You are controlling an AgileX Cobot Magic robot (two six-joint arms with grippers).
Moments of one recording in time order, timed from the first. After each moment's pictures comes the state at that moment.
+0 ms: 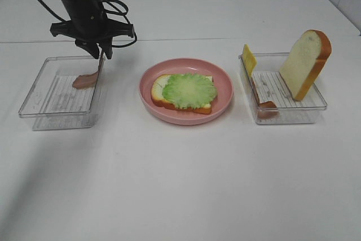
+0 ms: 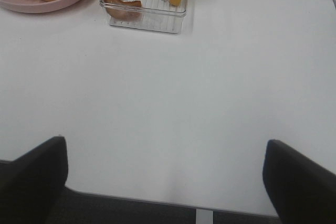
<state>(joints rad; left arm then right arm) -0.29 2.45 -2.18 0.03 1.02 -0.28 0.04 0.06 -0.46 -0.01 1.11 -0.03</state>
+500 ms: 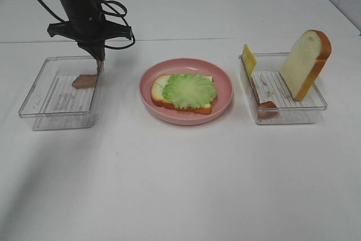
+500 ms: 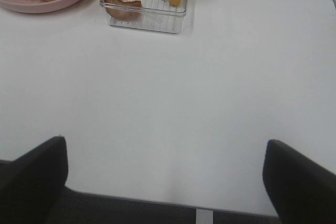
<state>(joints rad) -0.29 2.45 -2.18 0.05 1.06 -0.28 0.04 0.06 -0.46 -0.01 1.11 -0.03</state>
